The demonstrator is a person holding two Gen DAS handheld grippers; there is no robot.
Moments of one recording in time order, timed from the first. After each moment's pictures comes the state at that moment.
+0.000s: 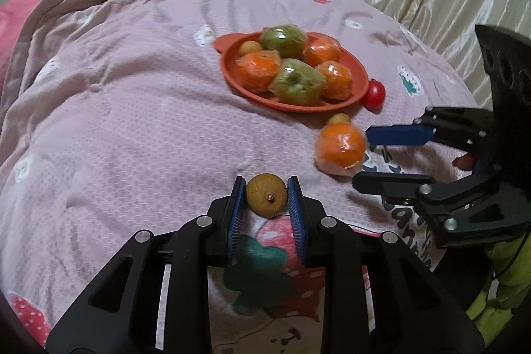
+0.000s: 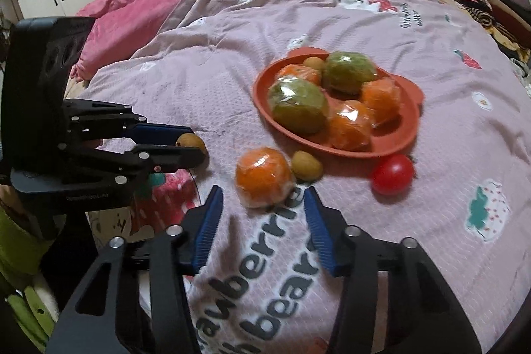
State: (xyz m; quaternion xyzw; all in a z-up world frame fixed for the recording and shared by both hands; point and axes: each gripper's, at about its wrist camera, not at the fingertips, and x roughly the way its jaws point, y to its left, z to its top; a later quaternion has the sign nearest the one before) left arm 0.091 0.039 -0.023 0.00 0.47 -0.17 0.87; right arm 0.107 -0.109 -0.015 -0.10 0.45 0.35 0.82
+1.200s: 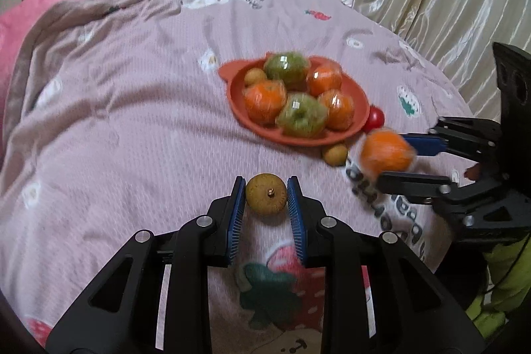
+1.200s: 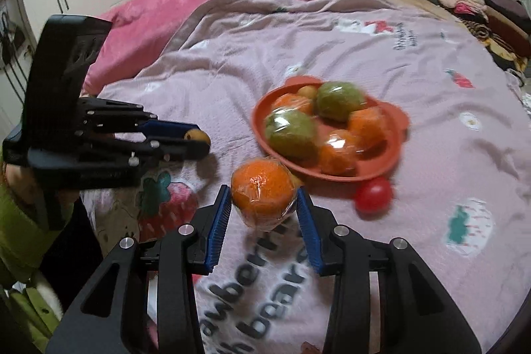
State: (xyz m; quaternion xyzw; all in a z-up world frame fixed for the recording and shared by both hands) left arm 0.108 0.041 0.000 0.00 0.45 -0.17 0.87; right arm 0.107 -0.127 0.013 -0.09 0.41 0.34 0.84
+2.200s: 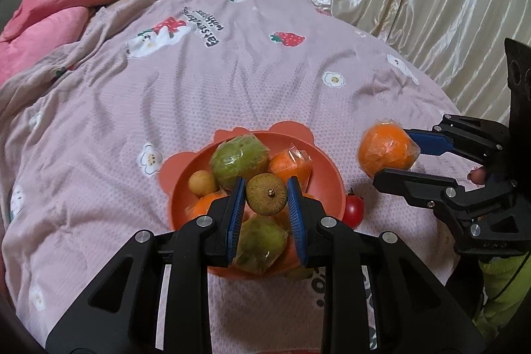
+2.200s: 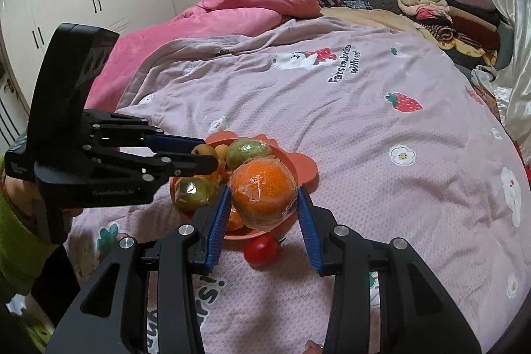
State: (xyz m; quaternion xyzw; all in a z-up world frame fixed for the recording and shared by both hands) left arm 0.192 -0.029 0.026 0.04 0.45 -0.21 0.87; right arm 0.168 -0.184 0.041 -0.05 0.37 0.29 0.88
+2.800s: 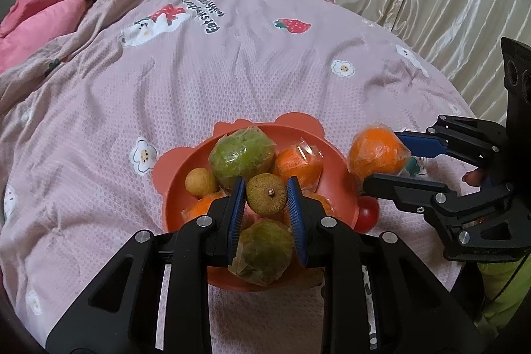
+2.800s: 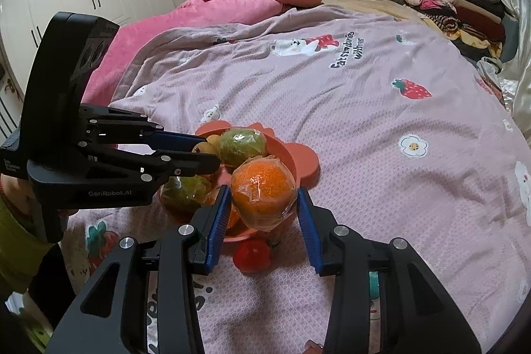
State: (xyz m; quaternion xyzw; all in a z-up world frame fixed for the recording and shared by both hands) left arm 0.204 -0.032 0.010 0.05 0.47 -0.21 0.86; right arm 0.184 -0.179 0.019 -0.05 0.39 0.30 0.87
